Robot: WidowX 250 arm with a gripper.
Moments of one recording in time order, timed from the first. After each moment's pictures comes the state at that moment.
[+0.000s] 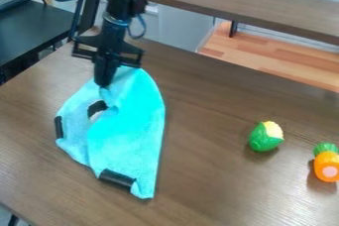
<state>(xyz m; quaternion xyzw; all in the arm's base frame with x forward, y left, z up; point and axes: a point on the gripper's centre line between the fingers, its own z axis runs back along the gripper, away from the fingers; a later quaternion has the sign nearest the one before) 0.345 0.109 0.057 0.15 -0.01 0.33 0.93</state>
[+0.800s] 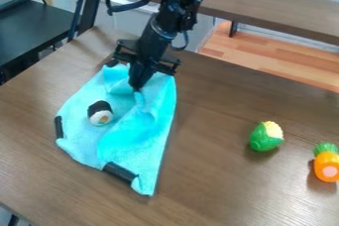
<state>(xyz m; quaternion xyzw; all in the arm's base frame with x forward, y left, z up) 0.379 0.065 0.050 0.22 -0.05 0.31 0.92</state>
